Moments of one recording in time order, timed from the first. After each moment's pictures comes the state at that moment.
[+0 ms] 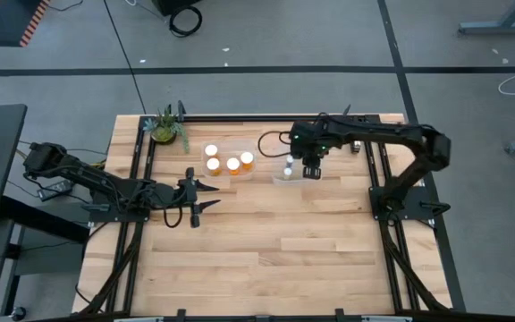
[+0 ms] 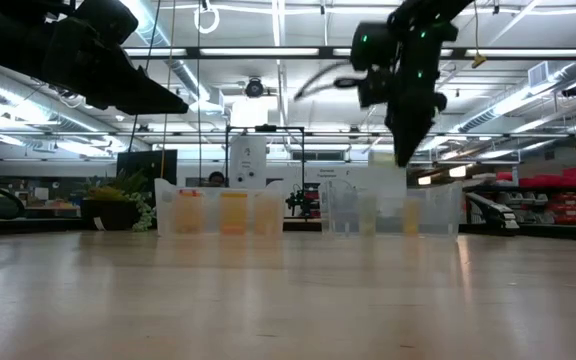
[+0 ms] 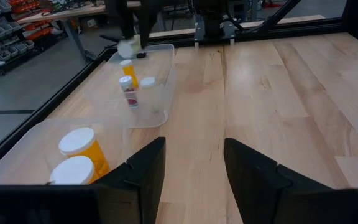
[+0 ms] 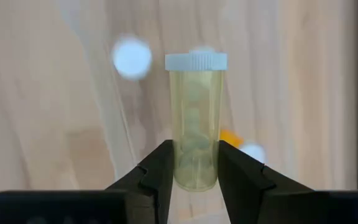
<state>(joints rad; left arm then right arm) -0.26 0.95 0.27 0.40 -0.47 0.01 -0.36 1.57 1.22 -0.98 0.08 -0.22</state>
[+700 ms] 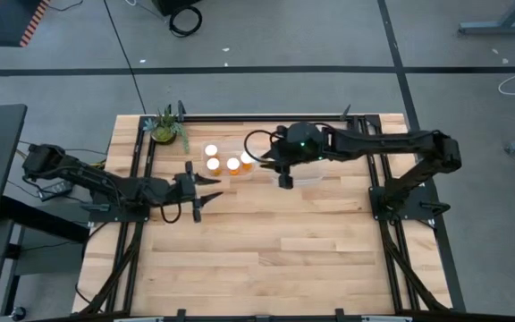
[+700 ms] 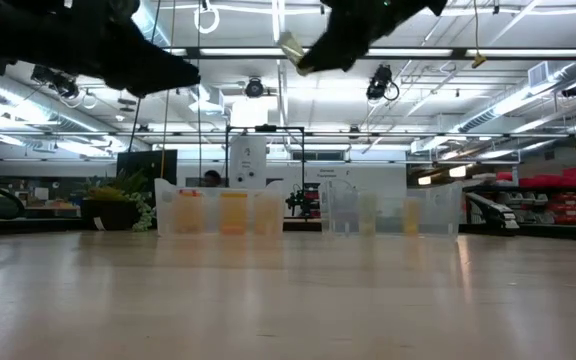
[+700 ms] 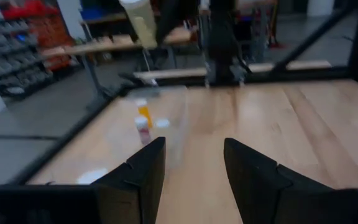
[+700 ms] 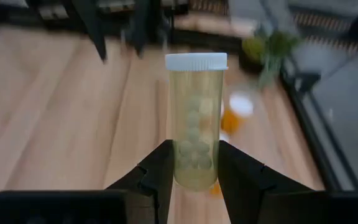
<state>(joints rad) -0.22 0.96 0.27 0.57 -0.47 0.07 -0.15 1.48 1.22 -0.31 -0.06 -0.20</state>
